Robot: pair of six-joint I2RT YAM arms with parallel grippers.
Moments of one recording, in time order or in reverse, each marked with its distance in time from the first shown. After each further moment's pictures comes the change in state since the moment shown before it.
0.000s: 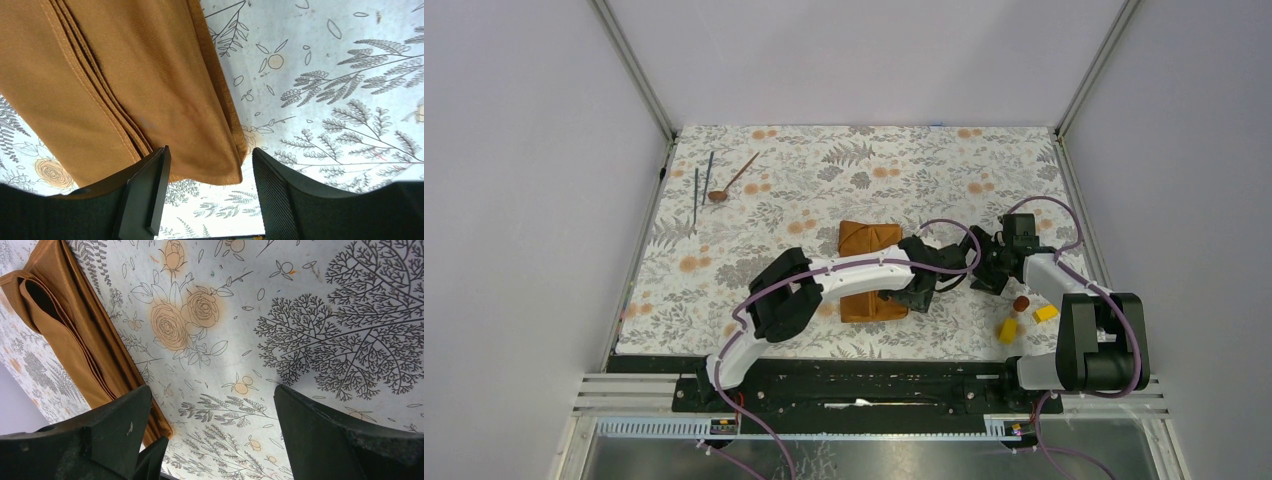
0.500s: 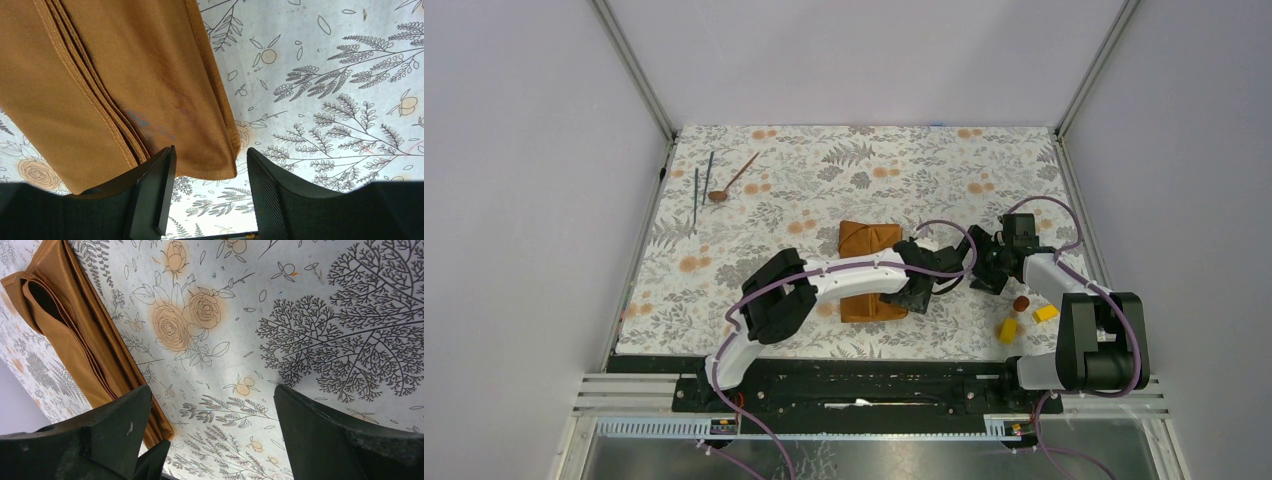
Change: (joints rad) left arm -0.005 -0.058 -0.080 0.075 0.014 -0.031; right arm 0.000 0.004 0.000 0.010 -0.006 0.006
